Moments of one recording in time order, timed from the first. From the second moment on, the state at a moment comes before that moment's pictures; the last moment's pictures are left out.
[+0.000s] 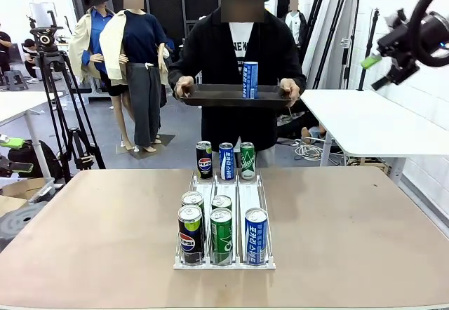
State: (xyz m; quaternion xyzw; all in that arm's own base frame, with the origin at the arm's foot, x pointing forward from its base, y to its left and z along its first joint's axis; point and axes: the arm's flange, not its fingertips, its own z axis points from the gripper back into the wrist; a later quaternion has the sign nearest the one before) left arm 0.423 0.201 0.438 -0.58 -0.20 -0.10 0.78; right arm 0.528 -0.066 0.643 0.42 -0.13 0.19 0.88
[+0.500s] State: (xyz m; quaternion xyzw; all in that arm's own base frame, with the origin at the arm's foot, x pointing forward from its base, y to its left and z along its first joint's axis) left arm 0.423 0.201 0.438 -0.58 -0.20 -0.10 0.78; right arm 0.491 -0.117 0.529 0.49 -0.11 0.13 0.86
